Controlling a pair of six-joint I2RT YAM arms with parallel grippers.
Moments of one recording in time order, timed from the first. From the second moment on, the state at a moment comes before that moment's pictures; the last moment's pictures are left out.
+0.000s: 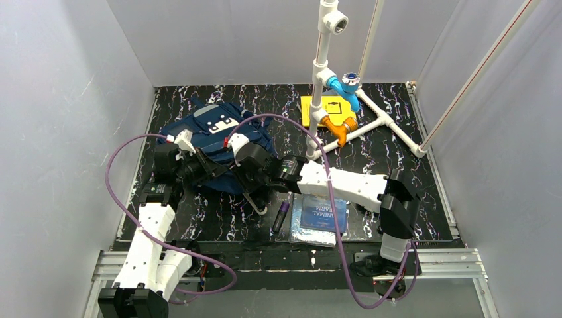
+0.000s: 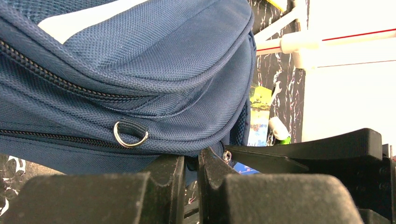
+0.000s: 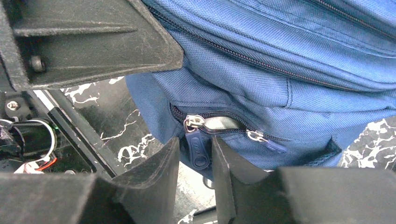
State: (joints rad) left arm -0.02 0.83 0.72 -0.51 0.48 -0.59; right arm 1.20 1.79 1.53 -0.43 0.16 0.29
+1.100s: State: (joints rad) left arm -0.09 1.29 1.16 -0.59 0.37 -0.29; right arm 1.04 1.71 1.25 -0.09 -0.24 0.21
